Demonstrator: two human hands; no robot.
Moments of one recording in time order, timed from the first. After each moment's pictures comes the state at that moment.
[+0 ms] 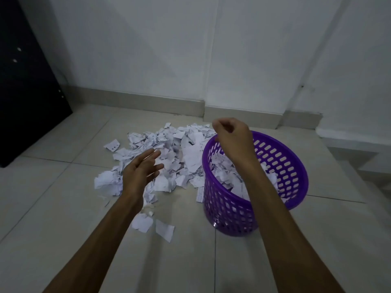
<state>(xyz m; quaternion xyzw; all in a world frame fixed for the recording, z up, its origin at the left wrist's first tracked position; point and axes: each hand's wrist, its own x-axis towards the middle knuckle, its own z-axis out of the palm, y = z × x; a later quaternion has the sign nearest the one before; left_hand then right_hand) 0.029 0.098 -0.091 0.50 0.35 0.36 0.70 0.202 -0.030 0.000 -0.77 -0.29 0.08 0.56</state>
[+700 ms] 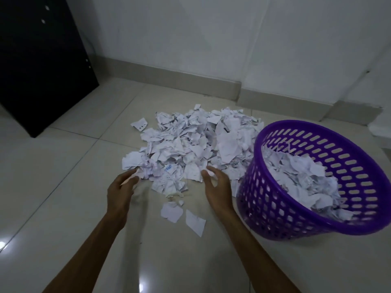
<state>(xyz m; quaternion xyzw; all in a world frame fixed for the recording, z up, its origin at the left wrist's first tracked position) -0.069 0.177 -0.208 0.49 0.54 0.37 0.57 0.127 0.045 -0.225 -0.80 -0.25 0.20 0.52</state>
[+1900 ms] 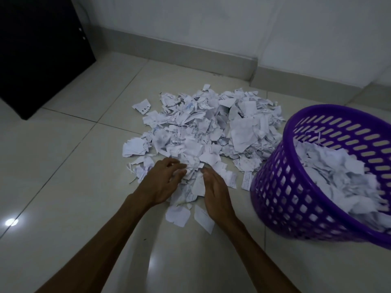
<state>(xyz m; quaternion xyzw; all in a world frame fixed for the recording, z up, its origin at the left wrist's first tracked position) -0.019 0.193 -0.250 0.91 0.29 0.07 0.30 0.109 0.048 -0.280 -0.77 -0.37 0.21 0.48</state>
